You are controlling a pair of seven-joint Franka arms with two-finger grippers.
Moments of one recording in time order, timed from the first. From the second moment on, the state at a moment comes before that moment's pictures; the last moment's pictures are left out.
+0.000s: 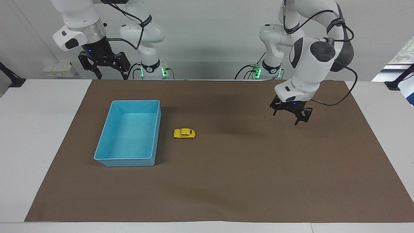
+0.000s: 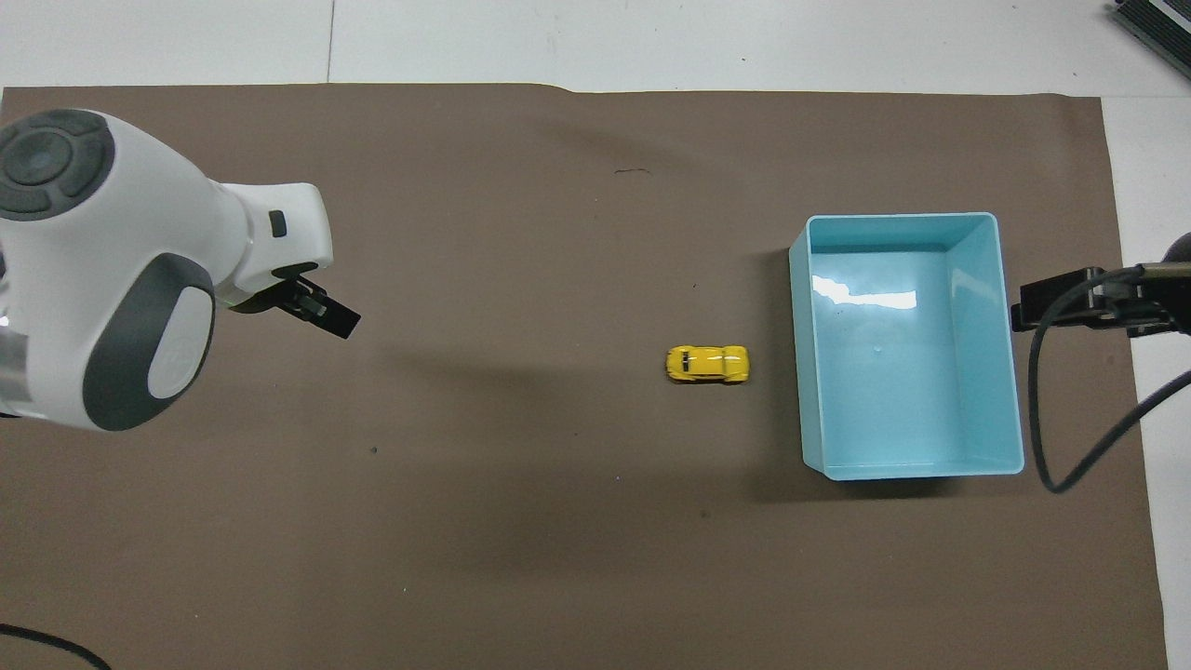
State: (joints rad) left arm -0.31 0.12 0.07 -1.73 0.00 1.87 0.22; right arm 0.02 -0.03 0.01 -1.52 0.01 1.48 0.10
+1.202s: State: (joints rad) left arm -0.15 -0.01 0.07 -1.50 0.00 1.52 0.01; right arm 0.15 -0.09 0.03 -1.66 0.05 1.56 -0.83
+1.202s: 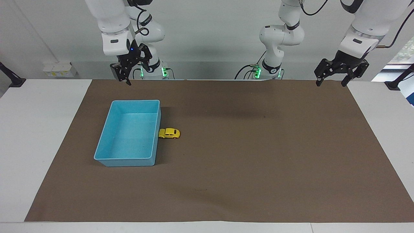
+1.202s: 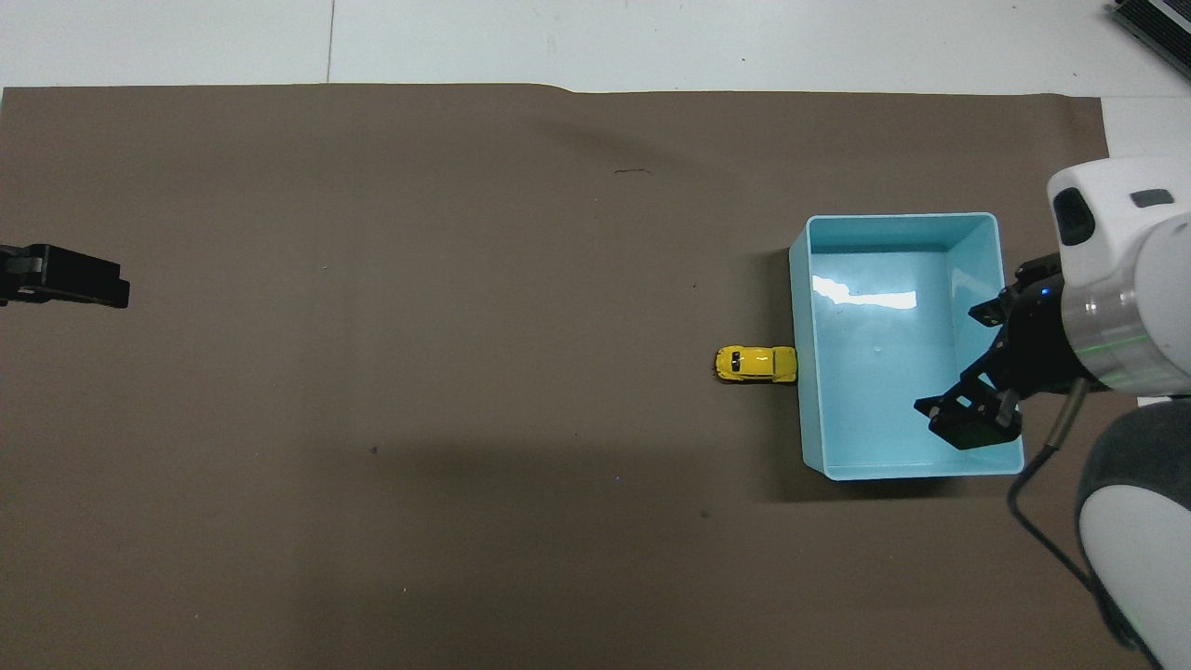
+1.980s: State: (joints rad) left arm -0.15 -0.01 0.07 -1.50 0.00 1.49 0.01; right arm 0.23 -0.03 0.03 -1.88 0.05 1.81 -1.15
